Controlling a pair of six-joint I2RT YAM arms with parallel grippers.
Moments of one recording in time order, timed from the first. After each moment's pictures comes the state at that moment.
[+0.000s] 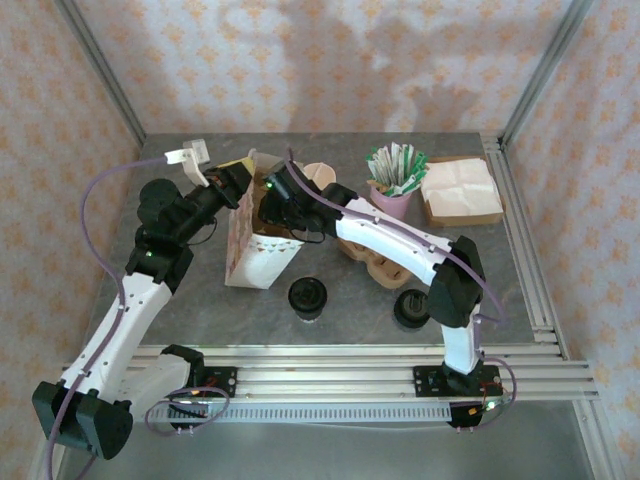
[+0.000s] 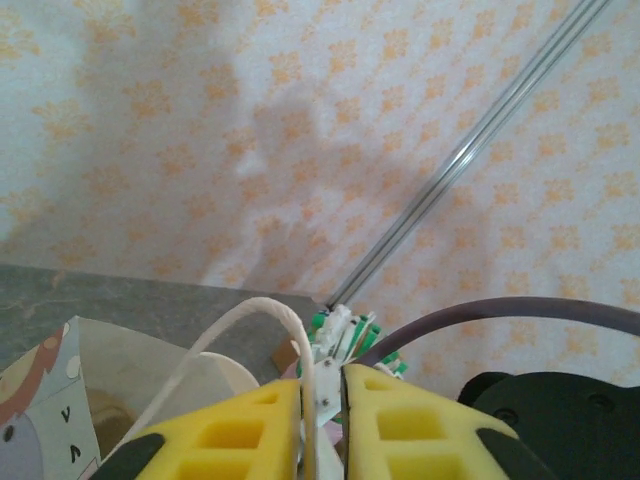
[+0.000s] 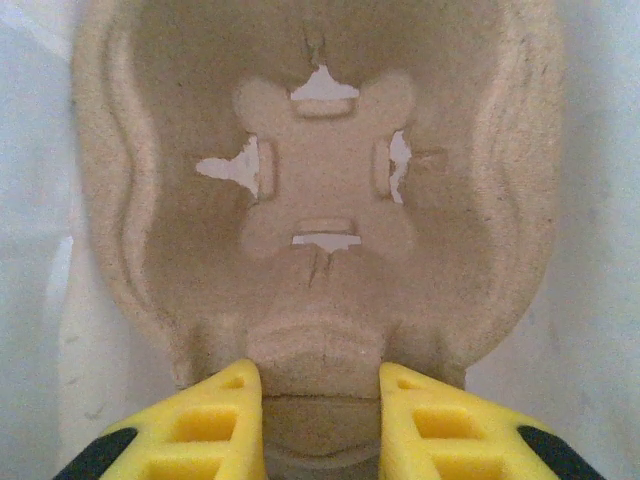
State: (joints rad) left arm -0.18 0.98 0.92 0.10 0.36 -0.65; right arm 0.93 1.93 1.85 -0.68 0.06 0.96
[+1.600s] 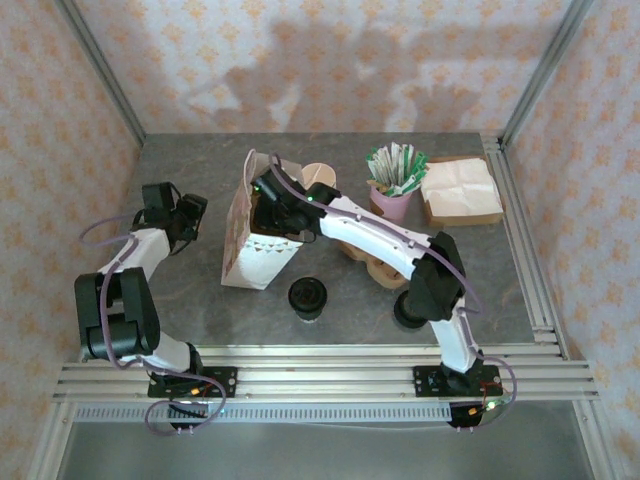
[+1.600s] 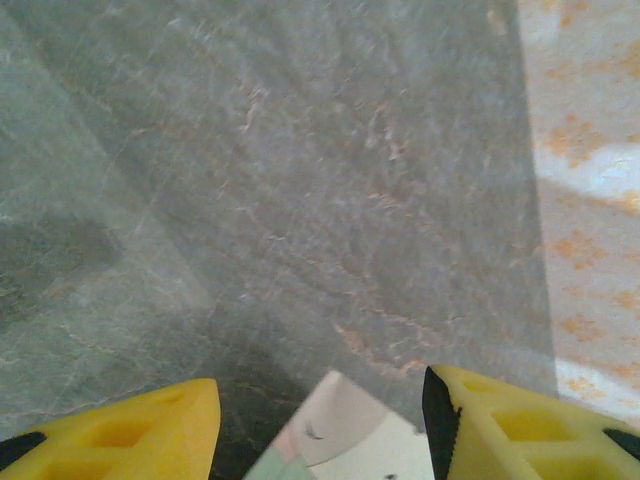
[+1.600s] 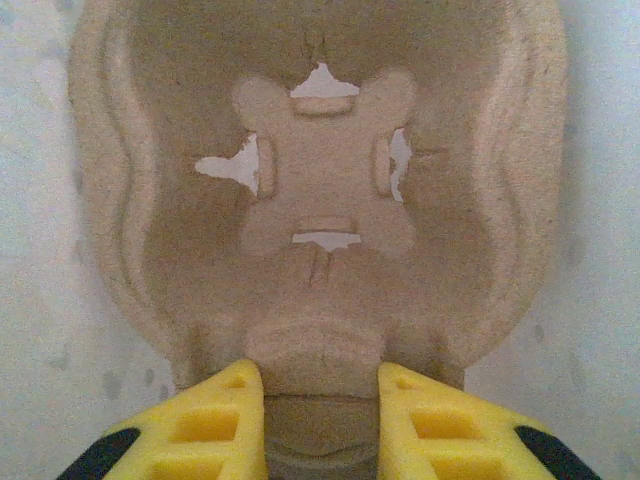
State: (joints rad) left arm 0.23 1.50 0.86 -0.16 0.25 -1.07; right arm 0.94 2.06 1.97 -0.78 0.04 0.95
